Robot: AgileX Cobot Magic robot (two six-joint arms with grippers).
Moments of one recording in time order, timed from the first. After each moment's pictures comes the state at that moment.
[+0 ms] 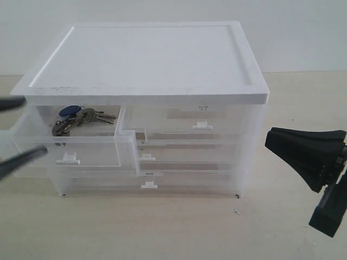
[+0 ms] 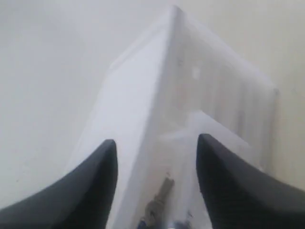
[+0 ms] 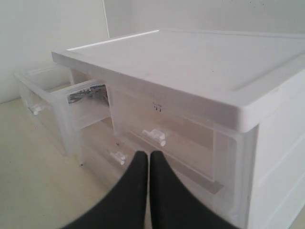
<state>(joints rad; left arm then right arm) -0.64 0.56 -0.39 -1.10 0.15 1.92 -0.01 1.07 -0.14 -1.07 -1.12 0.71</state>
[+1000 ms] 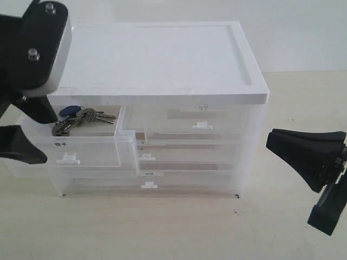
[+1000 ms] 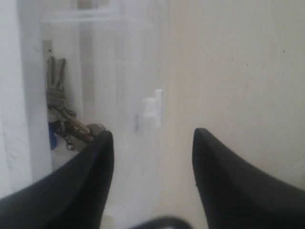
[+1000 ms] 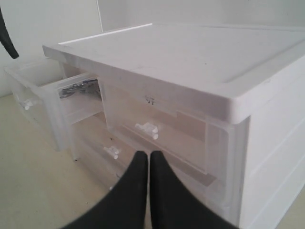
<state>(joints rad) -0.67 1.23 -1.15 0.05 1.21 0.91 -0.01 1.07 -0.14 -1.07 -1.09 0.71</state>
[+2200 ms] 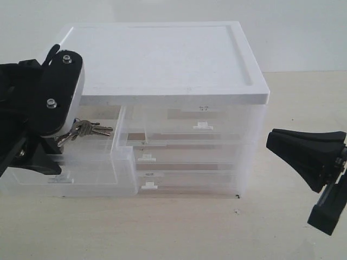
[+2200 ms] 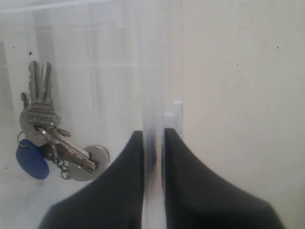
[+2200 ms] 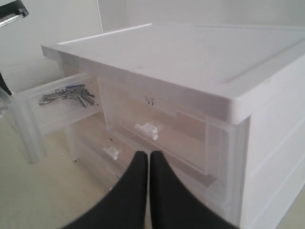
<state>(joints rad) -0.68 1.23 -1.02 0.02 1.10 0.93 -0.01 1.07 -0.14 -1.07 -1.09 0.71</state>
